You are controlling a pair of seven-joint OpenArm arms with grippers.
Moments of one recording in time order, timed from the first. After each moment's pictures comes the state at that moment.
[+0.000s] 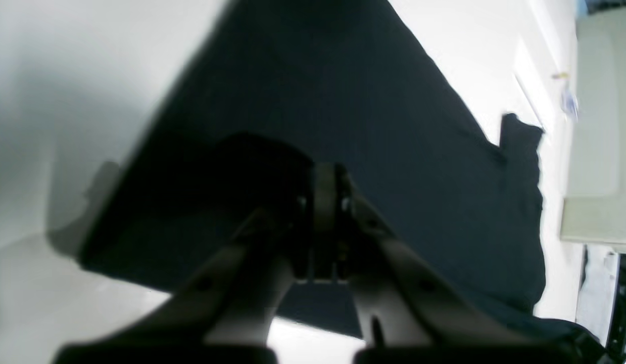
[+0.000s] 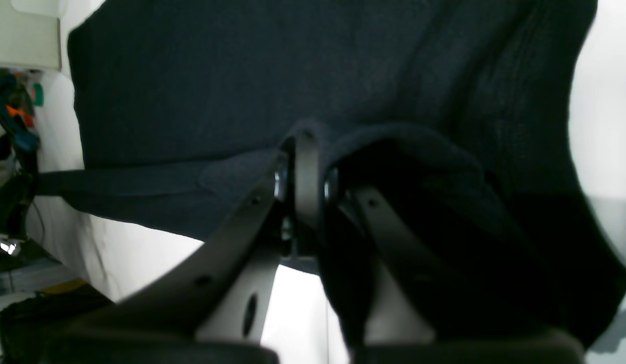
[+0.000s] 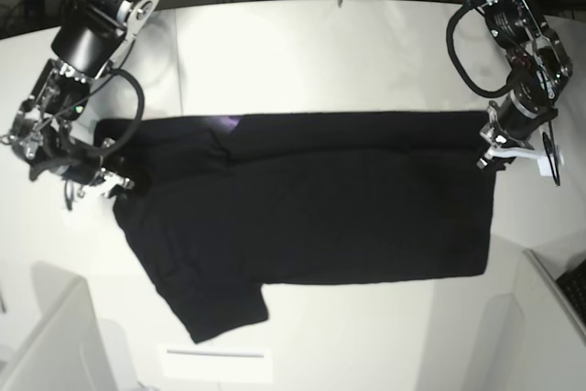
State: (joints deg) left arm 7.1 -9.9 -36.4 98.9 -48.1 1.4 56.4; right arm 15.1 7.3 35.6 76.1 41.2 25.9 -81.7
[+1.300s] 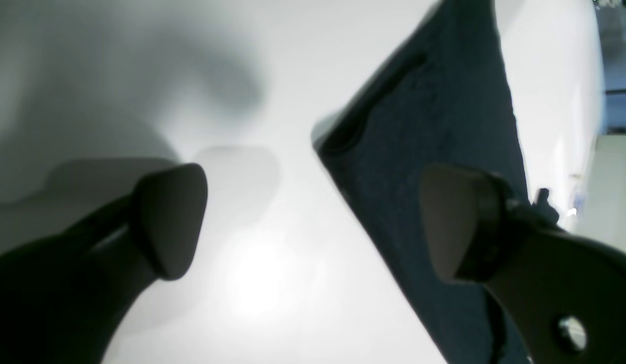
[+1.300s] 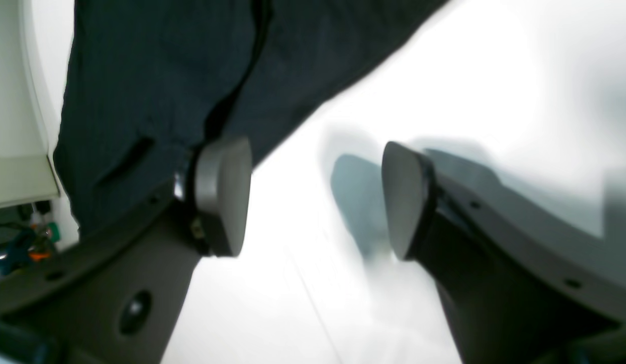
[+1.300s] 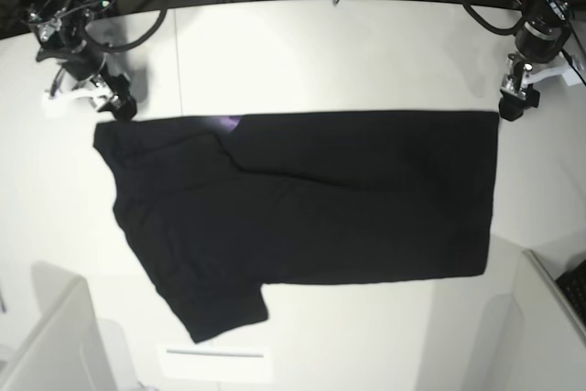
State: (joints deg) left arm 15.9 -3.8 -56.6 91.1 -55.3 -4.9 54.3; right arm -7.7 -6.4 53.4 94.2 41.3 19.3 -70.3
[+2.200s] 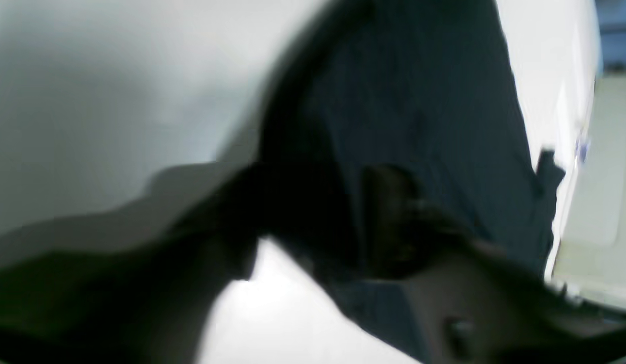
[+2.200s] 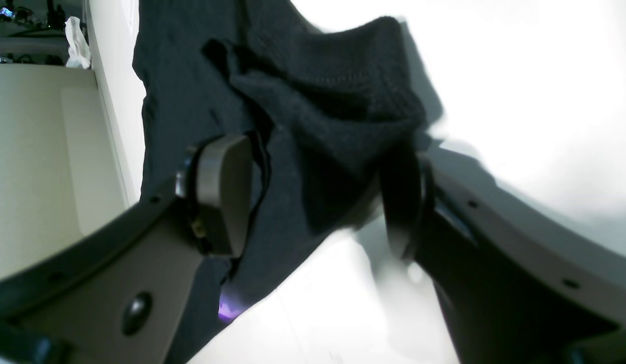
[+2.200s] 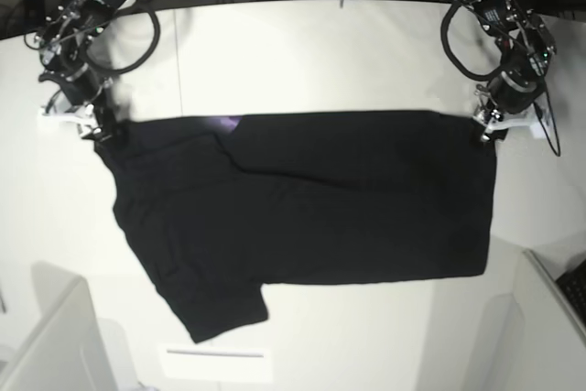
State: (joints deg) left arm 5.3 -4.7 -46.2 82.2 -46.2 -5.7 53.3; right arm -0.6 -1.3 51.6 75.2 45.4 17.5 -55.3
